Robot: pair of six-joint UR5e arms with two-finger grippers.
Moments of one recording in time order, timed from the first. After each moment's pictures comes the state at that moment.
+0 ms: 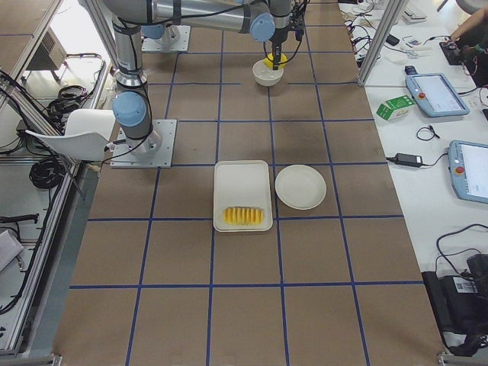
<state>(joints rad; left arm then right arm) -1.64 -1.90 -1.41 -1.44 1.57 -0.06 1.81 -1.28 1.57 -1.90 -1.57 0.28</state>
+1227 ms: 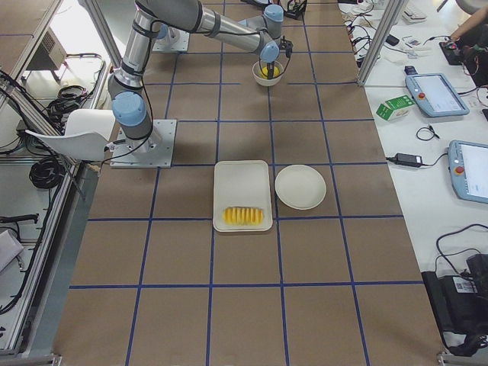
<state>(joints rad) -1.54 -1.69 -1.45 -1.64 1.57 -0.04 1.99 -0.98 1.58 -2.20 -1.58 0.44</state>
